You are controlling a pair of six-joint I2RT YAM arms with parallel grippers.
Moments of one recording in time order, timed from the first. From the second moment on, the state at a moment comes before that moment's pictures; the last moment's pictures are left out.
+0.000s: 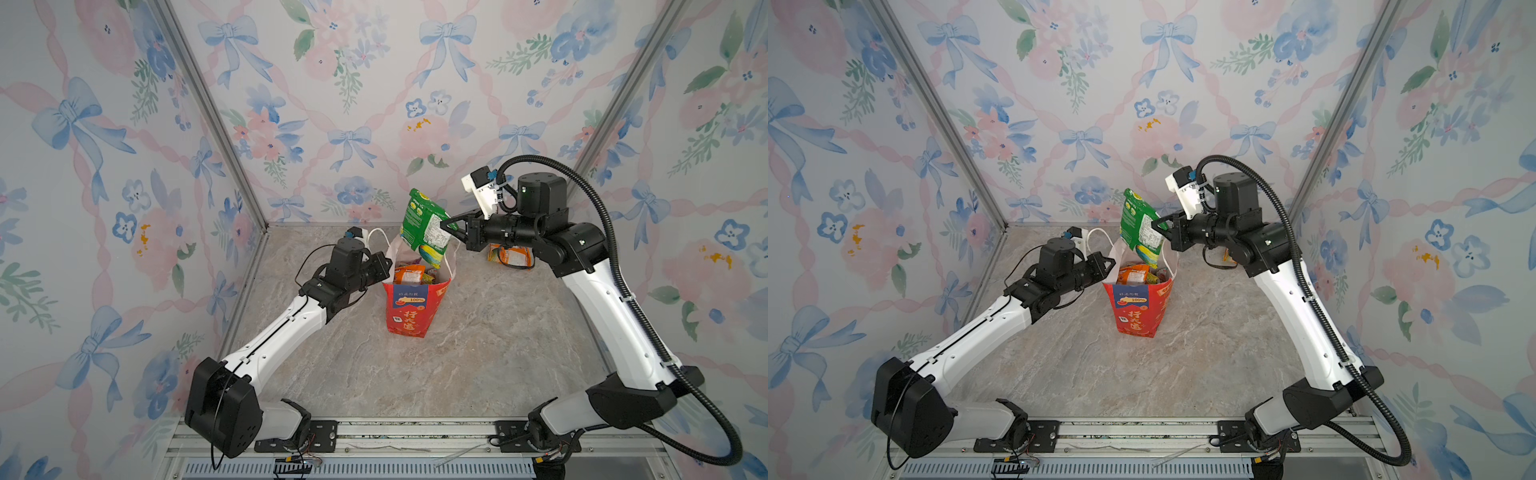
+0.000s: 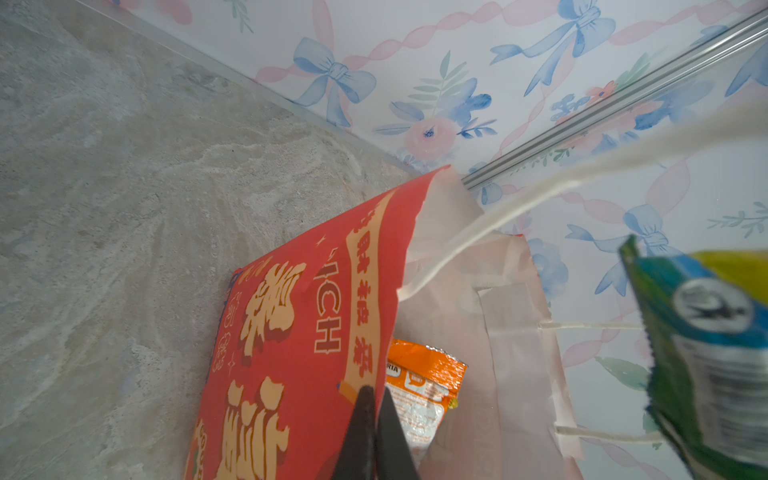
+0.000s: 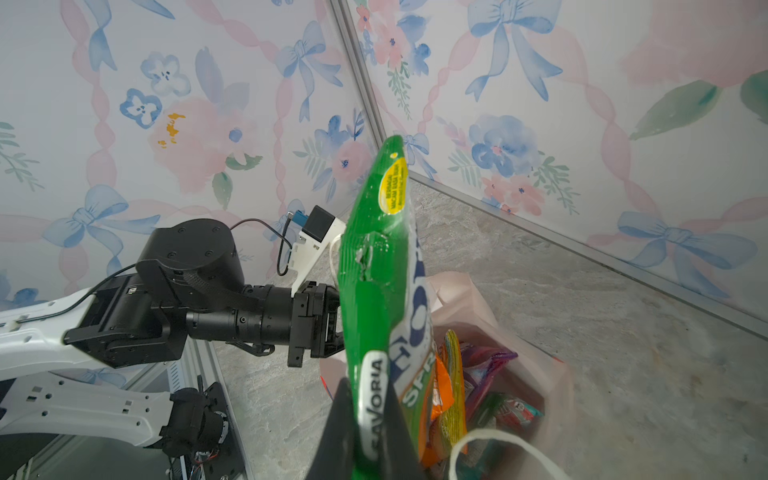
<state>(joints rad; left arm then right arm) -0.50 1.34 1.09 -0.19 0.17 -0.80 0.49 1.50 1.94 -0.85 -0.51 0.12</state>
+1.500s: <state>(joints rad) -0.50 1.34 1.09 -0.18 0.17 -0.80 0.56 1.61 1.83 -1.01 -0.46 -0.03</state>
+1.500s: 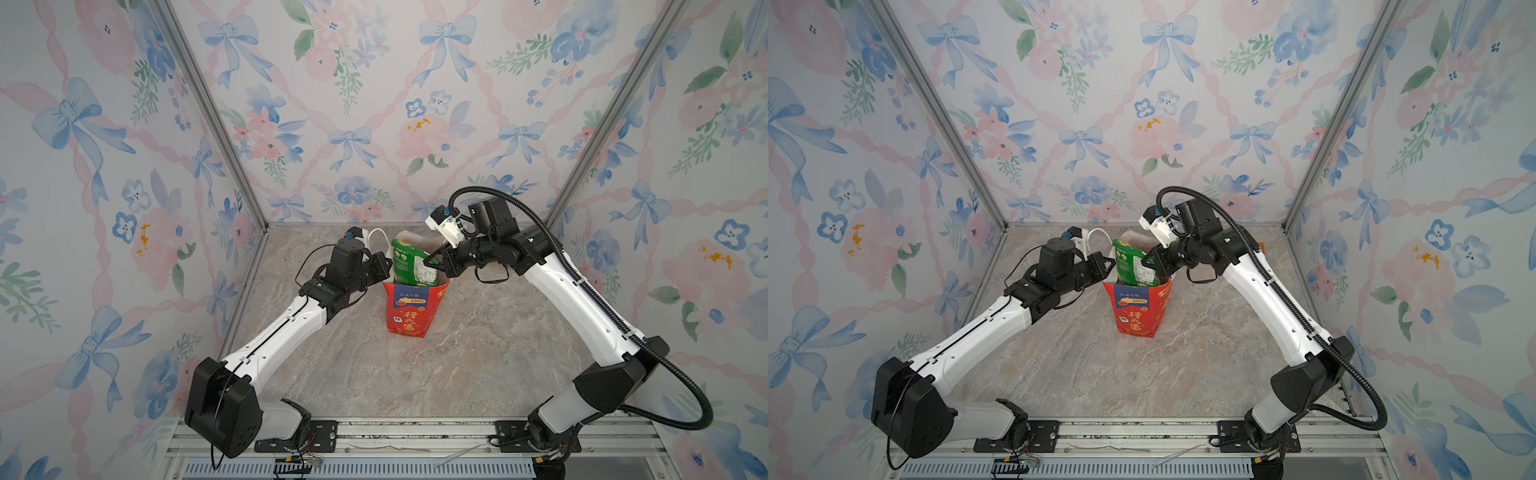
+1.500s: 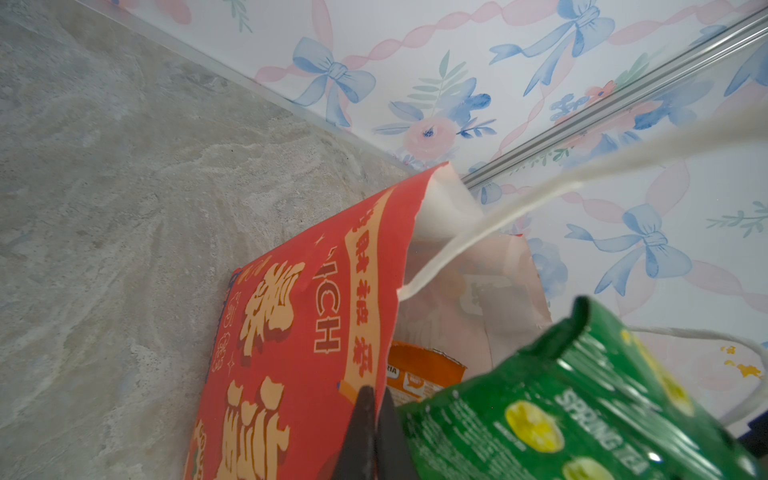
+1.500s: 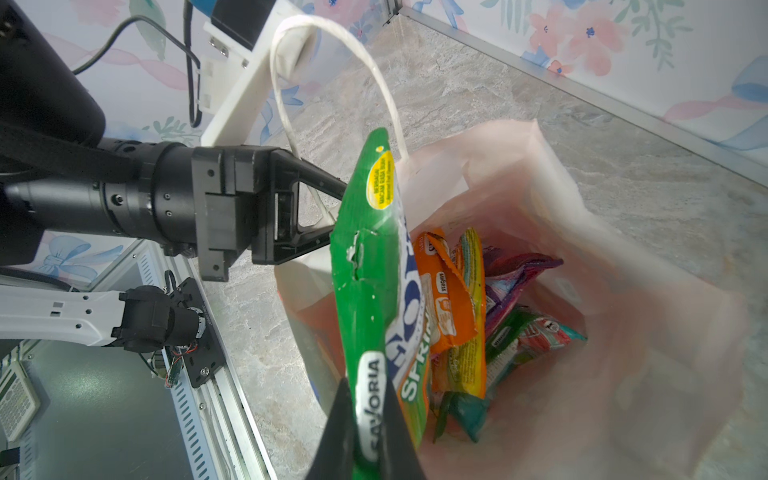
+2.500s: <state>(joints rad) -0.50 1.34 1.09 -0.18 0.17 -0.80 0.56 1.64 1.85 -1.04 -0.42 -0.03</state>
